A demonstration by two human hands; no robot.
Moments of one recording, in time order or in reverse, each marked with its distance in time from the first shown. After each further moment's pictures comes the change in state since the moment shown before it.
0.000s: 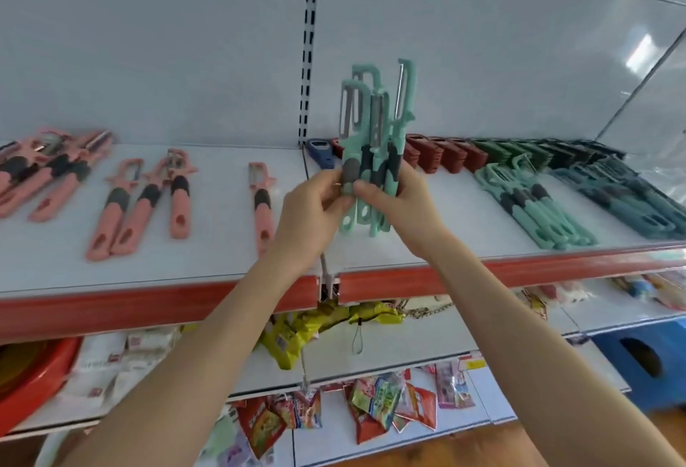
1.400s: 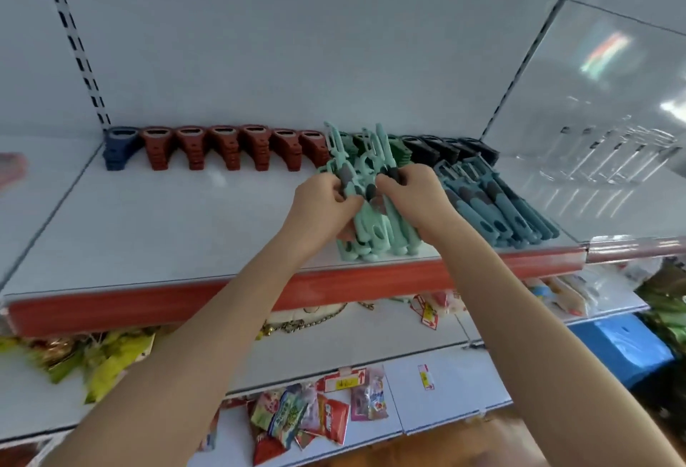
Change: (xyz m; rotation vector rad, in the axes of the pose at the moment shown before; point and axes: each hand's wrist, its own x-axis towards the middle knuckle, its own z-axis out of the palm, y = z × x) left_hand 0.057 0.087 0.266 -0.048 -0.180 -0.284; right_hand 0.016 0.043 -0.284 -0.498 0.142 0.320
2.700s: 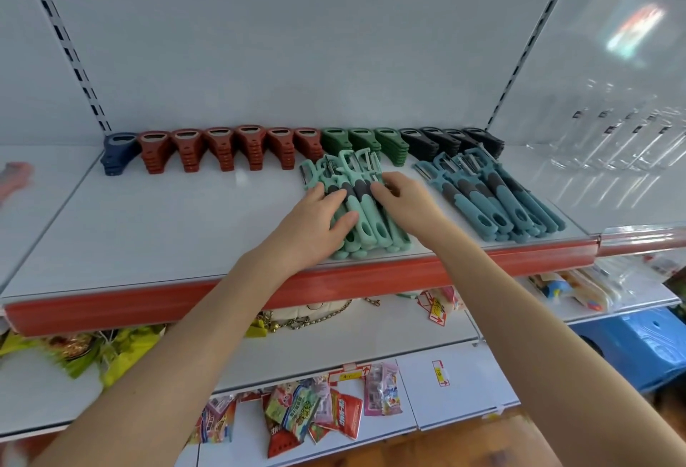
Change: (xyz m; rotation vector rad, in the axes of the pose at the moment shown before) left_hand -0.012 -0.004 0.007 0.588 -0.176 0.134; right_hand 0.012 0.032 -0.002 -0.120 -0.126 -0.096
